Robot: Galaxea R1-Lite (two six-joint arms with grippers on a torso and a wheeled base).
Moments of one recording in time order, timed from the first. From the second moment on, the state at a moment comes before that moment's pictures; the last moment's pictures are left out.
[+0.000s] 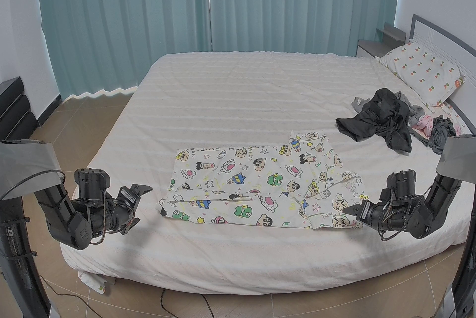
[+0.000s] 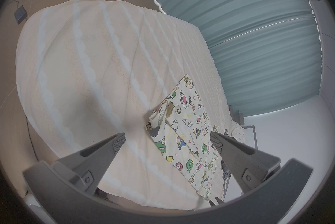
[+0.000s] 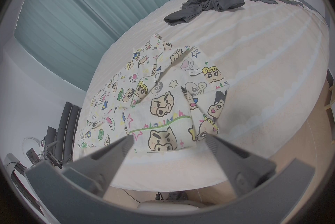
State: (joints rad) left arm -0.06 2.18 -0.53 -1.05 -0.21 -1.11; right arm 0.12 2.18 -0.53 -0.89 0.14 0.57
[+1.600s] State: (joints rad) left arm -0.07 2.18 -0.50 -1.14 -0.22 -1.11; right arm 0.35 2.27 -0.97 -0.63 0.15 0.89
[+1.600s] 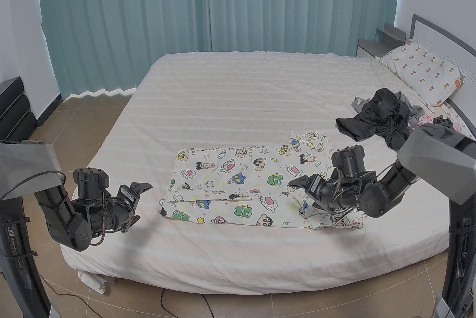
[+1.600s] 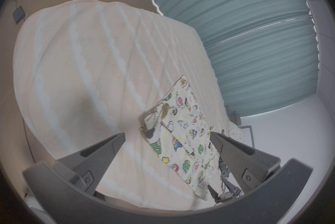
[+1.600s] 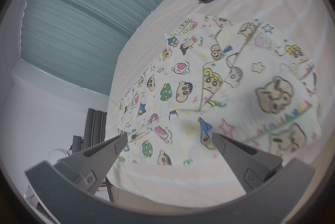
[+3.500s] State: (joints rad) left arm -0.48 2.30 -0.31 -1.33 0.03 -0.92; right arm 0.20 2.07 -0.47 -1.02 0.23 0.82
